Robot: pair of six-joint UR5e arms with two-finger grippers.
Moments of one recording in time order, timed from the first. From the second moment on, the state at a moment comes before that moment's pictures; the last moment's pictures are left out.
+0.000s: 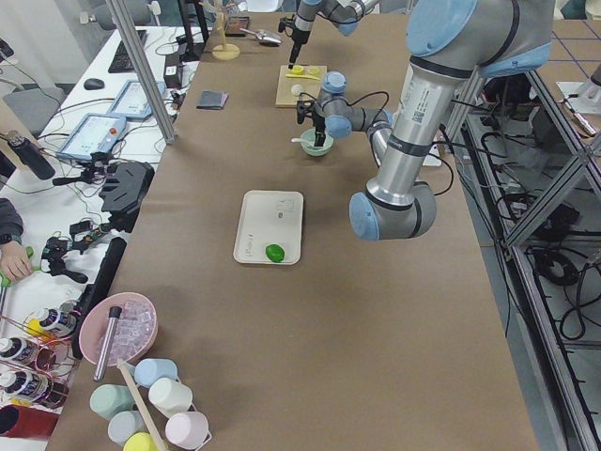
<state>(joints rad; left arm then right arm) -0.42 -2.09 -1.83 -1.89 -1.73 -1.42 0.76 -1.48 1.99 -1.26 1.82 1.19</state>
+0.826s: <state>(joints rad) -0.71 -1.93 -1.91 -1.77 -1.91 -0.99 0.57 -1.41 1.96 -1.40 1.61 1.24</state>
